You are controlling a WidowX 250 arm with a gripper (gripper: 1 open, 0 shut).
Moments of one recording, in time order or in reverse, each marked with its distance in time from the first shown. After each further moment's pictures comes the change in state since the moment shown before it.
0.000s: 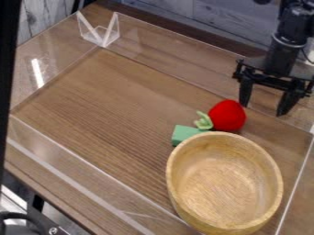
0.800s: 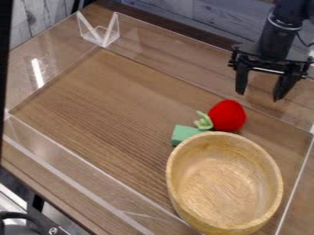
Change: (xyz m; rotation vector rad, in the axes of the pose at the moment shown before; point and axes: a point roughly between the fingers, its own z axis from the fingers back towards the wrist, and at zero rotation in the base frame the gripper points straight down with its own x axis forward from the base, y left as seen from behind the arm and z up) arm 0.011 0.013 0.012 0.005 -0.011 0.136
